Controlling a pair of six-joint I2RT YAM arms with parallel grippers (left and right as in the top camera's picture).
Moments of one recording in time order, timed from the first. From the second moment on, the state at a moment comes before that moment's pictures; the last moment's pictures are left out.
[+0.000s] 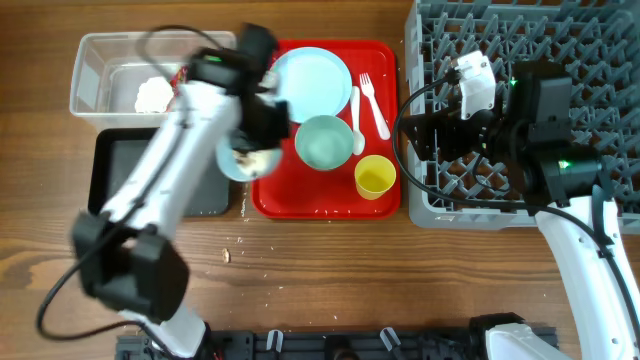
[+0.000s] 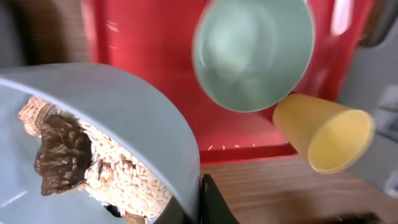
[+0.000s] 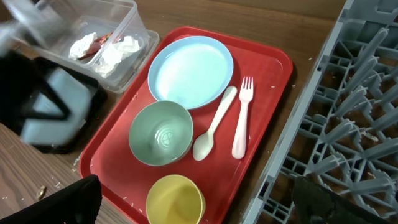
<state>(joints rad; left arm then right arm) -0.31 1.82 1.68 -1.29 0.22 -0.40 0.12 1.25 1.20 -0.70 -0.43 -0.11</state>
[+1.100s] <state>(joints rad) 0.61 1.82 1.26 -0.96 1.19 0.16 0.12 1.27 1.20 -0.67 -0.43 -0.11</state>
